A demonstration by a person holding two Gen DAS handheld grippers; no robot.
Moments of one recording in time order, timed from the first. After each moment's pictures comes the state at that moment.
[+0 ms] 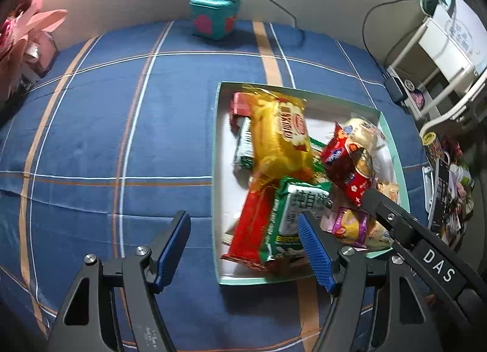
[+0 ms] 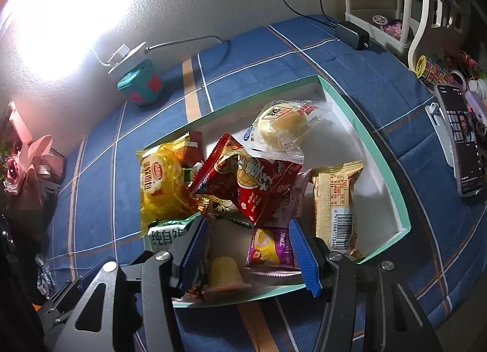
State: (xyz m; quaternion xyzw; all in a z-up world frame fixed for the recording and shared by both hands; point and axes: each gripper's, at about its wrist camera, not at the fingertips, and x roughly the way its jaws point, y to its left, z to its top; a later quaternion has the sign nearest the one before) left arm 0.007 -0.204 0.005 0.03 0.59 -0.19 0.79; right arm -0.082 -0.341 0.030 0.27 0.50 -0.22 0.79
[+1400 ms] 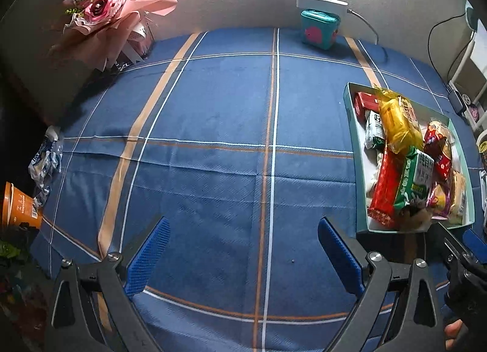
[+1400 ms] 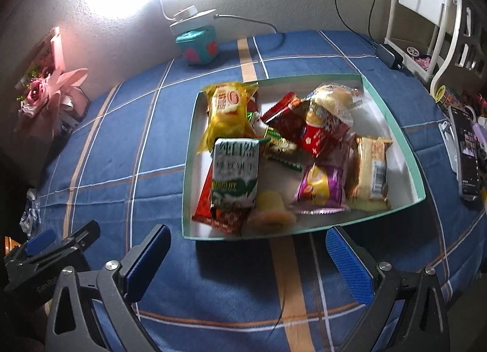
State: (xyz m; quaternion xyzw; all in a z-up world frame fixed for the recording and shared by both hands) left arm -0.027 -0.083 0.014 0.08 0.55 -0.04 0.83; right arm -0.112 -0.244 0.036 0.18 0.51 -0.16 0.82
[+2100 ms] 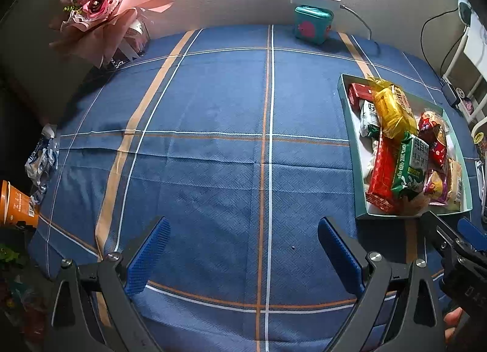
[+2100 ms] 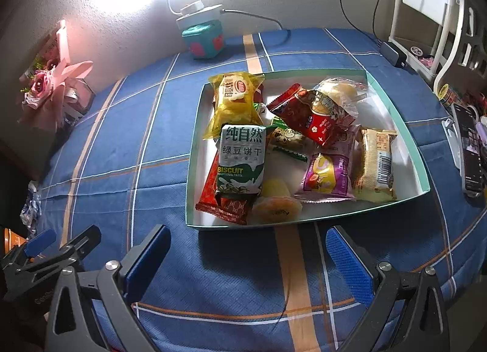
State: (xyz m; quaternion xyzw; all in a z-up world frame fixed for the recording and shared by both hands) left arm -0.037 -0.078 0.010 0.08 0.55 -0.05 0.83; right arm -0.116 -0.237 0.030 0.18 0.51 -0.16 0.82
